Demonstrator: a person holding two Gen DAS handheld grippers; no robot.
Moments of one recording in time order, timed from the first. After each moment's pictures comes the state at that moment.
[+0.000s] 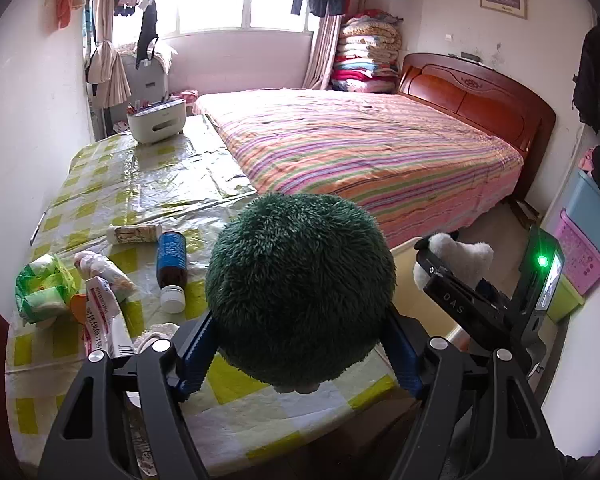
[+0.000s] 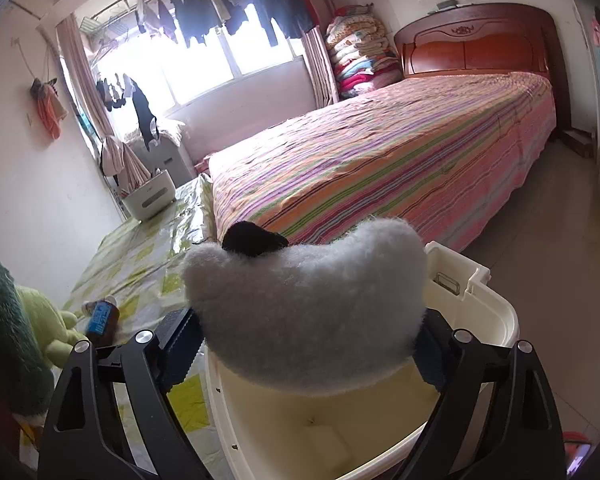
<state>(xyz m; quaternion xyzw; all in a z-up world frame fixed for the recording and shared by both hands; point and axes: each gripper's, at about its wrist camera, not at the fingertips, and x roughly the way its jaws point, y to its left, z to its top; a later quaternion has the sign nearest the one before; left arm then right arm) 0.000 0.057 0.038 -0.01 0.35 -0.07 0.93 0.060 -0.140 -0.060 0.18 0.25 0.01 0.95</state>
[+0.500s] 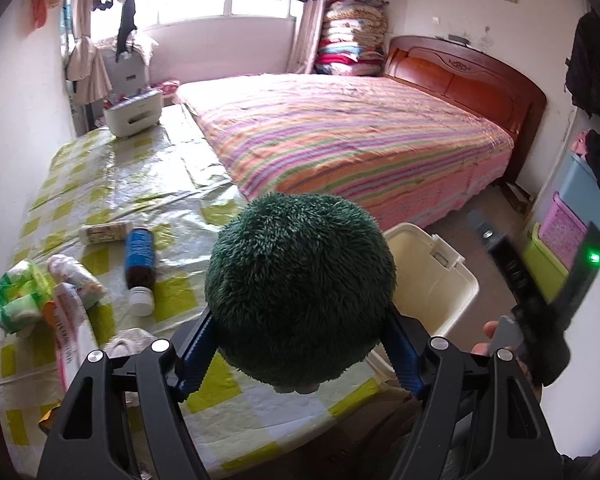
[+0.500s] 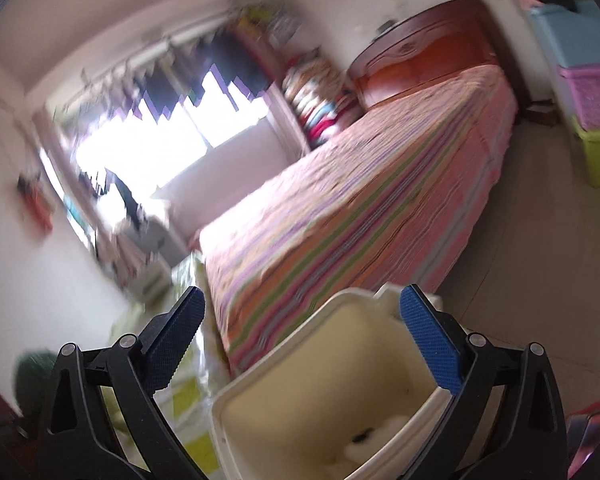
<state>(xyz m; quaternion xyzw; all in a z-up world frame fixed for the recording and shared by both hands) 0.023 0.032 0.023 0.00 0.38 -0.10 0.92 0.022 -0.203 -0.050 0.31 0.13 -0.05 0.94</state>
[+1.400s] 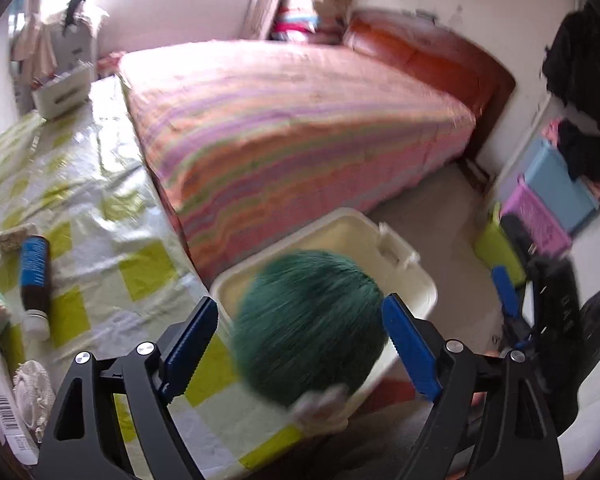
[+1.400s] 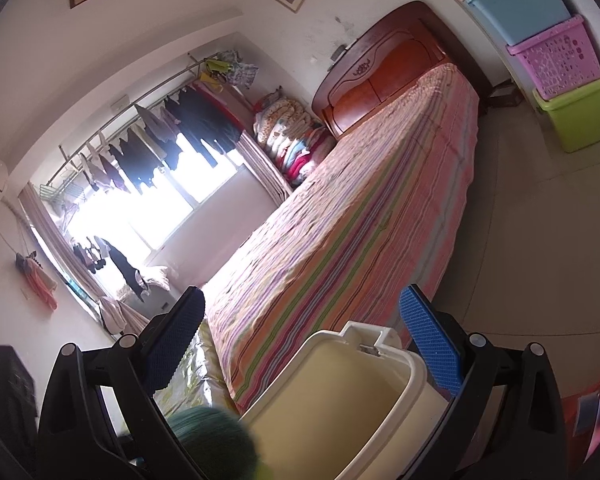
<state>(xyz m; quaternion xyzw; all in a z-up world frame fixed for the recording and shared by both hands) 0.076 -0.028 0.003 -0.03 0.41 -0.18 0.89 -0.002 -0.236 -0.057 0.37 0.08 -0.08 0.92</state>
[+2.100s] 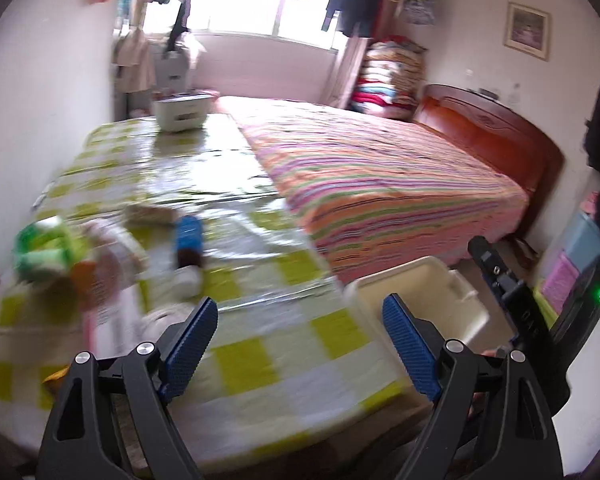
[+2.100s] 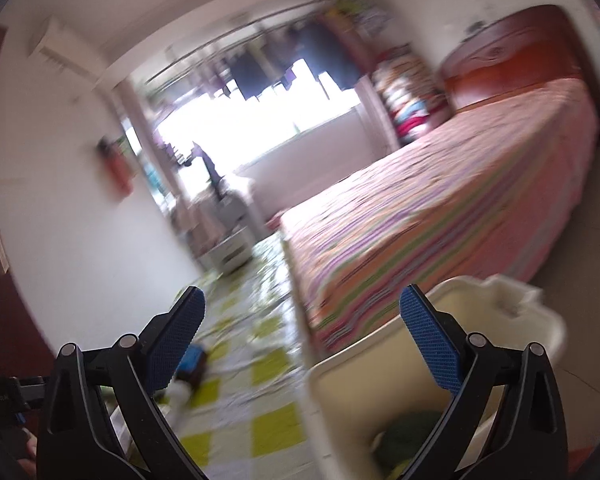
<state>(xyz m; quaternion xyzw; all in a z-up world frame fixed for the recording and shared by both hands) -0.022 0.104 0.020 -0.07 0.32 -0.04 0.94 0.027 -0.115 -0.037 0.23 0.13 0.16 0.95</state>
